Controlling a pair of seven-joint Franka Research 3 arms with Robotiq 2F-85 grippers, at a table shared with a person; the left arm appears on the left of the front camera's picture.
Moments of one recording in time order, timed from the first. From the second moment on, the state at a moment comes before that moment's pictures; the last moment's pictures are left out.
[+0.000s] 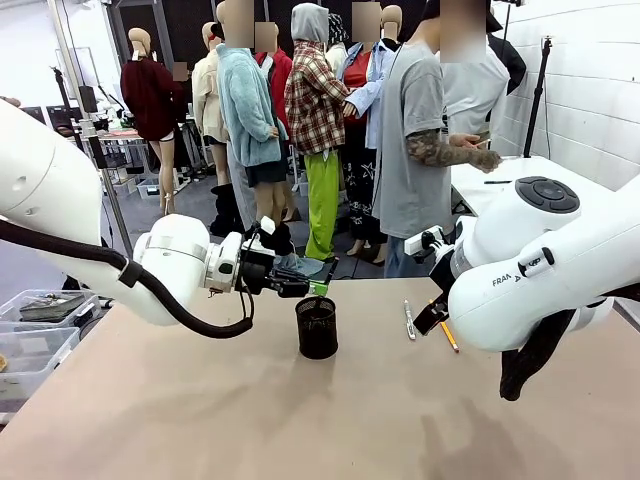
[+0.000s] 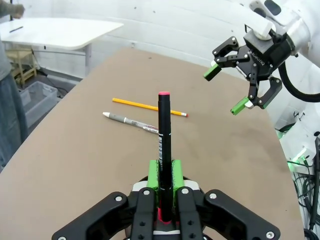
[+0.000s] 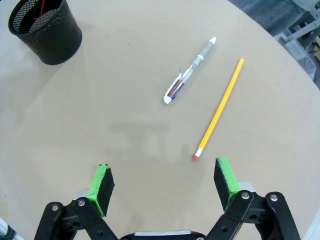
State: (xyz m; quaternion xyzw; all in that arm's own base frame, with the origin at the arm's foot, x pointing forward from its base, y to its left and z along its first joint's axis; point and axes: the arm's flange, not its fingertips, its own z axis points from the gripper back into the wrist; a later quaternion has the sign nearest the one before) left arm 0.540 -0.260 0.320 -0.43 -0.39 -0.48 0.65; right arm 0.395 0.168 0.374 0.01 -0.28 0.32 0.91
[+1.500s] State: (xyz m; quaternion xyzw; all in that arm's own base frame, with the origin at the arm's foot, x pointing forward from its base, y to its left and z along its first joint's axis) left arm 0.479 -0.051 0.445 -0.04 -0.17 -0.38 0.91; right arm 0.395 0.168 0.374 0.01 -0.28 0.32 0.91
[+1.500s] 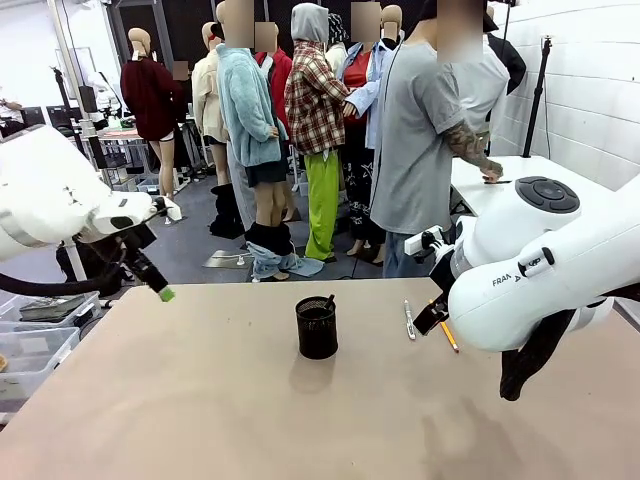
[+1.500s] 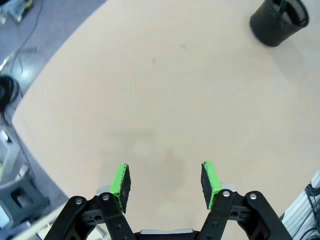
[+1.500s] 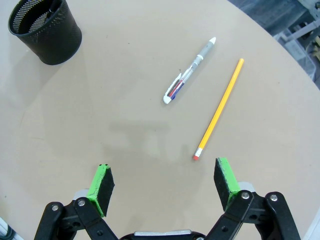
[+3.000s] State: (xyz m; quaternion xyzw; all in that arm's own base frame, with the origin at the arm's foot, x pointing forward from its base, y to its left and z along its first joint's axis) left arm 0.471 -0.040 0.451 -0.03 -0.14 -0.34 0.93; right arm 0.474 0.165 0.368 -0.08 -0.17 0.29 0.94
